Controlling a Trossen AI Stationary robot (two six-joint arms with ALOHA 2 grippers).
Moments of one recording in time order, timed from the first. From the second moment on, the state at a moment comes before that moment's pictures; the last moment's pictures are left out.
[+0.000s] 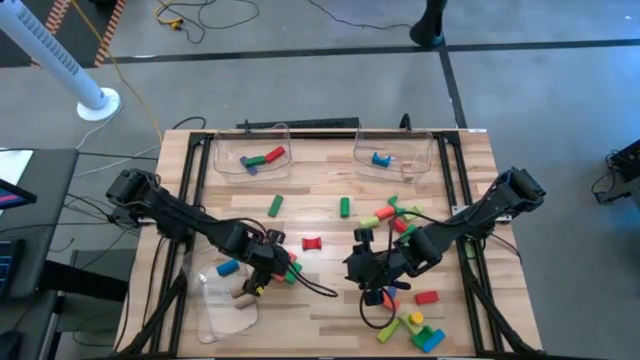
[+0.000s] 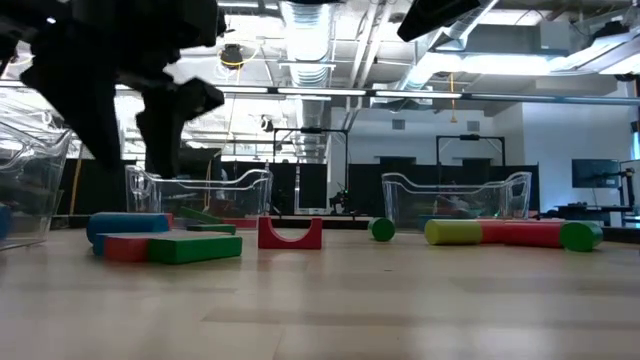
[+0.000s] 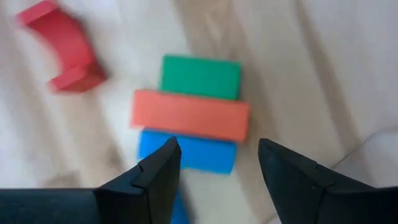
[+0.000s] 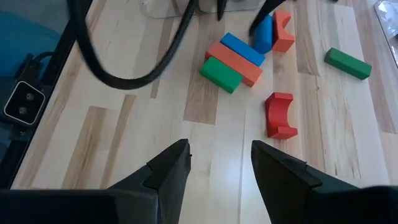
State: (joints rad) left arm -0.39 1.57 1.05 -0.67 -0.07 0.00; right arm 0.49 1.60 1.27 -0.53 0.32 0.21
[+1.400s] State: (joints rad) left arm -0.47 1.22 0.78 -1.24 -0.17 -0.53; right arm 0.49 1.60 1.21 -0.46 0.32 0.20
